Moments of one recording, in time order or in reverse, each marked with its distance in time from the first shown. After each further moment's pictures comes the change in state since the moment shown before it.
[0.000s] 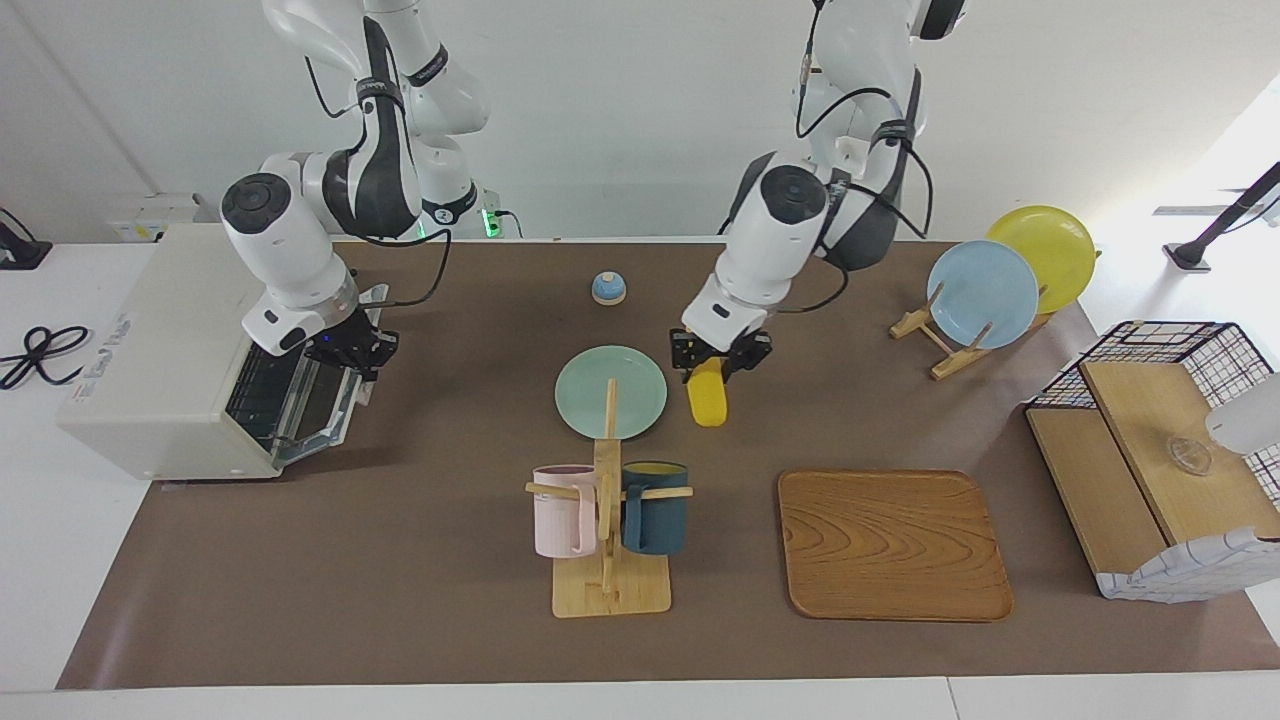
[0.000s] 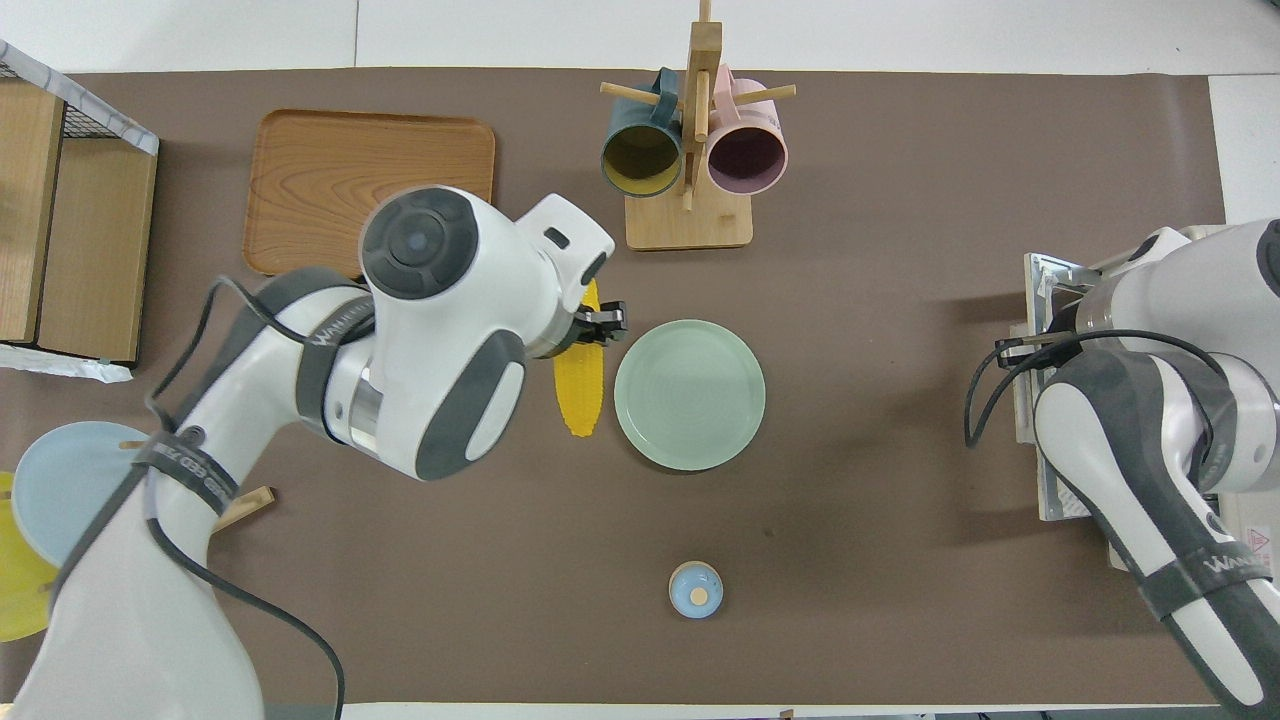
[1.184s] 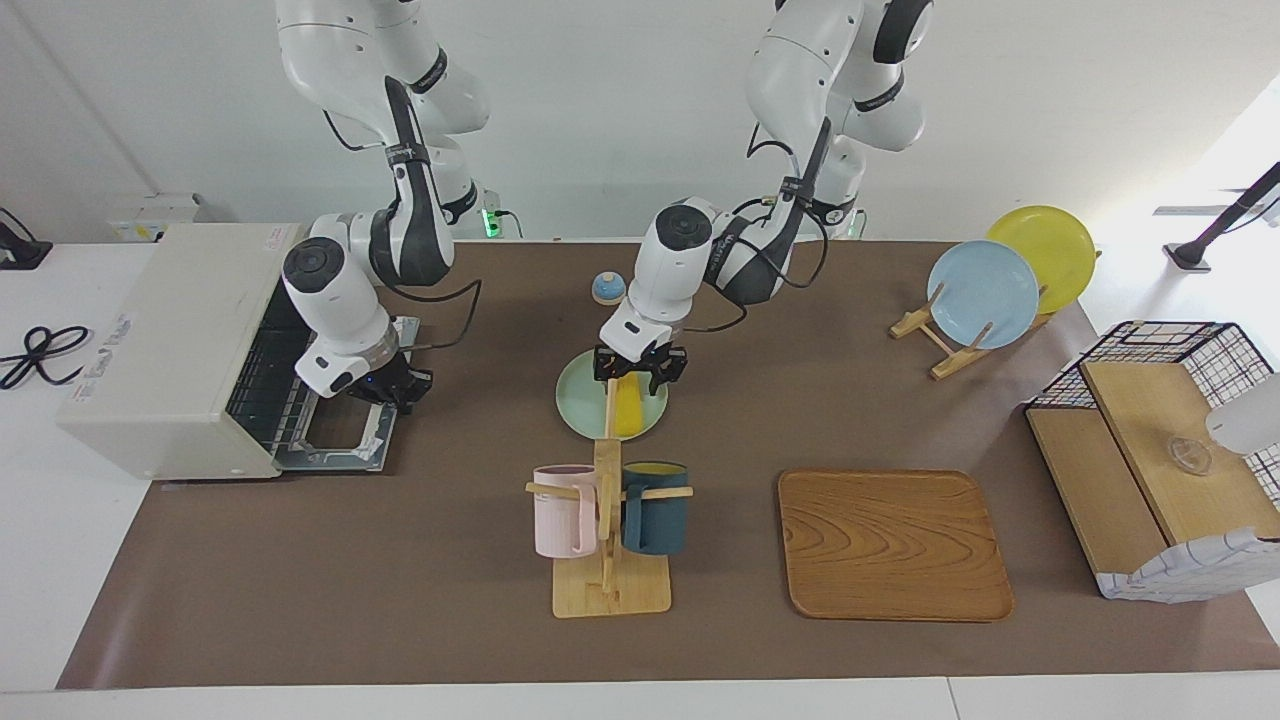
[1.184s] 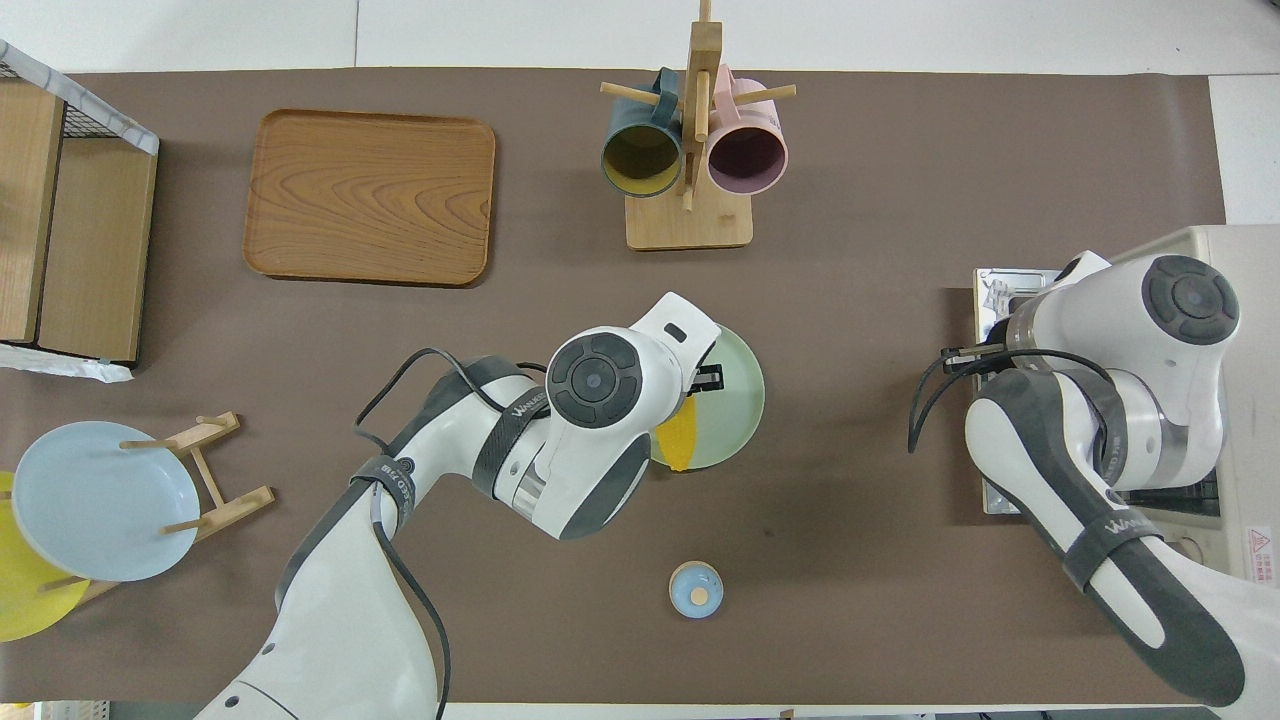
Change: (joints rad) left arm -0.128 0.110 0.036 -0.051 0.002 0.215 -0.132; right arm 0.034 0.128 0.002 -0.072 0.011 0.202 0.029
